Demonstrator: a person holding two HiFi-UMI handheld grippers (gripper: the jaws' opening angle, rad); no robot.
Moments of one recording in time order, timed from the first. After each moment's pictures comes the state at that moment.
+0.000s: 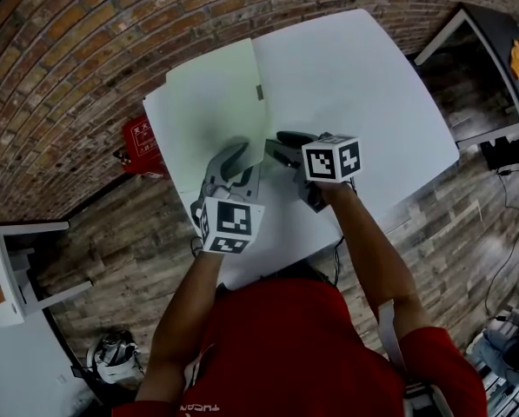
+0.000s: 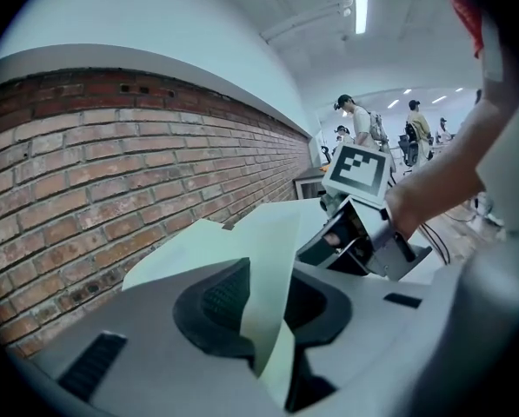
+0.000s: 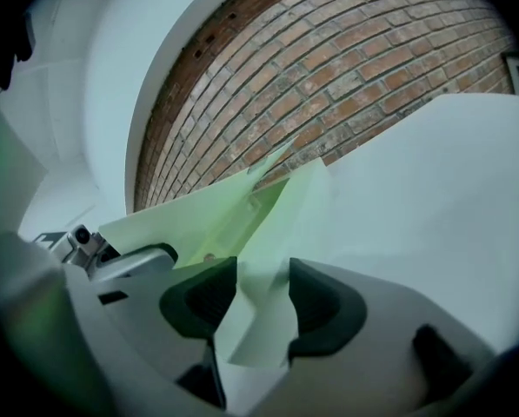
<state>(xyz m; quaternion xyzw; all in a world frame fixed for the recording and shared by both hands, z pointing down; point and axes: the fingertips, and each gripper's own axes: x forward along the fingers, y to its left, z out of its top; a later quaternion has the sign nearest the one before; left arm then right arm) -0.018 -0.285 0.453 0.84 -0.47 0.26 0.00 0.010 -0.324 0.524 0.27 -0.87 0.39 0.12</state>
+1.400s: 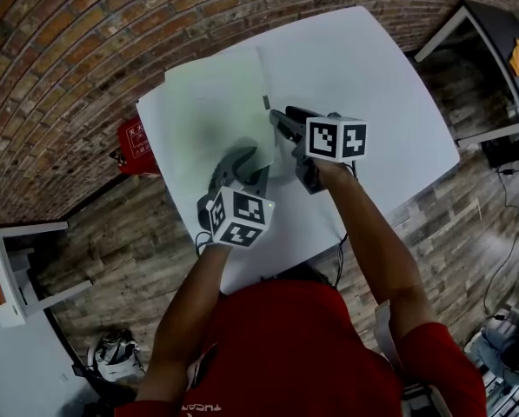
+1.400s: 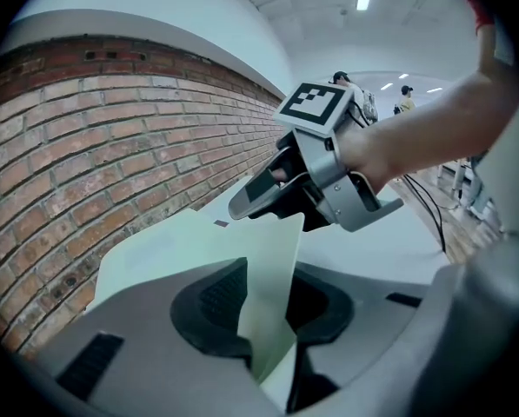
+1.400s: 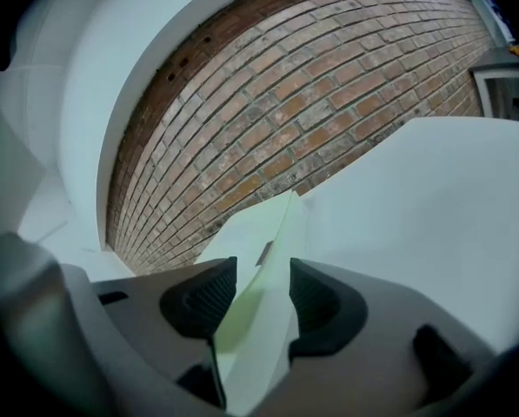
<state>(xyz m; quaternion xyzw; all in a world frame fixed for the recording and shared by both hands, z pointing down) 0.011 -0.297 0.500 0.83 -0.42 0.35 0.04 0.045 -0.393 0.504 0.36 -0.84 0.40 0.09</state>
